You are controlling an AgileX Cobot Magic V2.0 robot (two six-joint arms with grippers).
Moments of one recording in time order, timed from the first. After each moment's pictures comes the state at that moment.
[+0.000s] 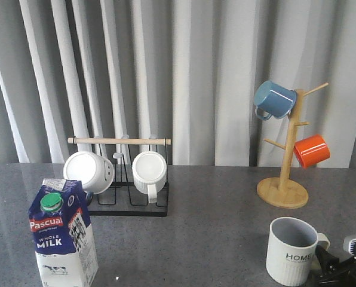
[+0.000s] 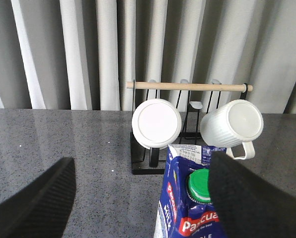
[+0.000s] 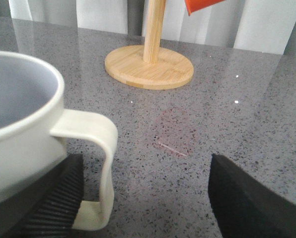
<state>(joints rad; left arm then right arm) -0.06 0.91 -0.84 -0.03 0.23 -0.06 -0.12 1.72 -0.52 -0.17 -0.86 0.01</state>
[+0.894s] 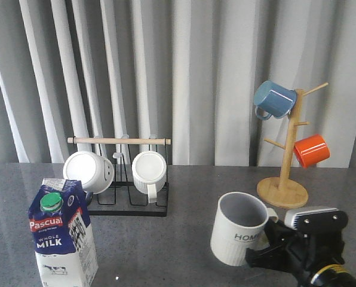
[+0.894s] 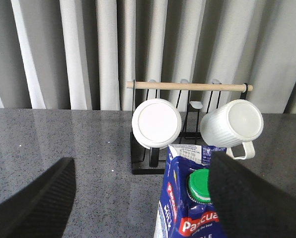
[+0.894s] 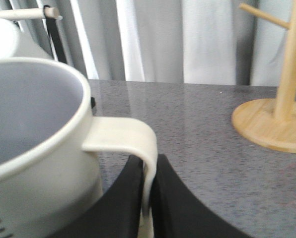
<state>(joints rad) -0.06 0.91 -0.84 -0.03 0.23 -0.06 0.27 1.64 -0.63 0.05 -0.78 0.09</state>
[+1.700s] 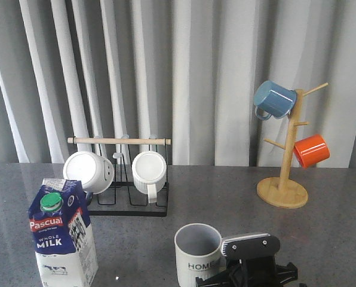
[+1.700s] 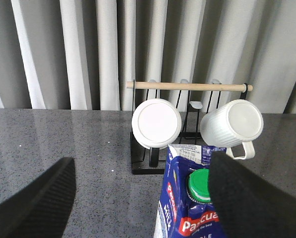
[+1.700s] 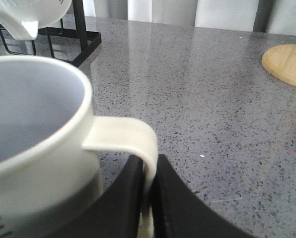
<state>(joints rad) -0.06 0.91 -0.84 -0.03 0.23 -0.06 0.60 1.83 -0.73 0.64 -0.80 -0.33</state>
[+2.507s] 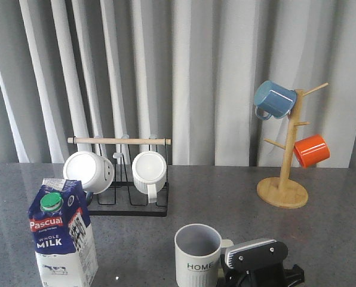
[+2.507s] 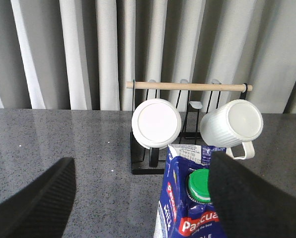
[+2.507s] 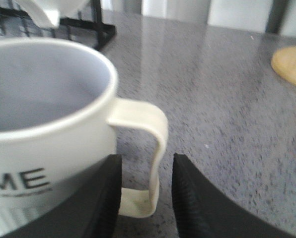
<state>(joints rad) -0.06 0.91 -0.84 -0.03 0.23 -0.06 0.60 1.74 -0.64 0.54 -0.79 -0.32</state>
